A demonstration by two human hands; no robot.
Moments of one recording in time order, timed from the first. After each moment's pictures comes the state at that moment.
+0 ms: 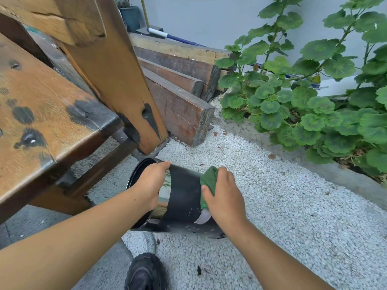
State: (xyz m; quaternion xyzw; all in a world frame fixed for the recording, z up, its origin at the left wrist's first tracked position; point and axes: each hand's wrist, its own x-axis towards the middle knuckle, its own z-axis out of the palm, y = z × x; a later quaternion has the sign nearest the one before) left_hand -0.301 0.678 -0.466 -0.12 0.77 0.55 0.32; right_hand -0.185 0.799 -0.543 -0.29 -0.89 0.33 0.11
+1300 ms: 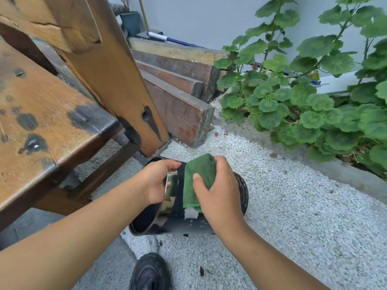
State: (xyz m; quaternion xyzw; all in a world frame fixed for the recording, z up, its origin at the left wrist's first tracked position) left_hand -0.301 0.688 -0.446 -0.13 0.72 0.54 0.42; right_hand -0.179 0.784 -0.489 -0.25 -0.79 0.51 0.24
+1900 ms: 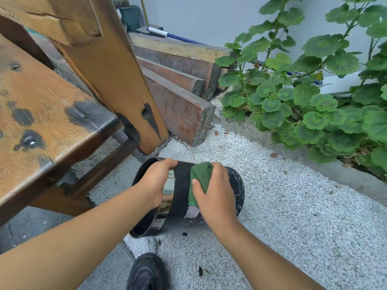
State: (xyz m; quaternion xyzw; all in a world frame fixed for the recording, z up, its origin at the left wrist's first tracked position) left_hand -0.300 0.688 -0.464 -0.15 0.74 0.56 0.34; right_hand -0.195 0.780 -0.532 -0.27 -0.85 0.41 0.21
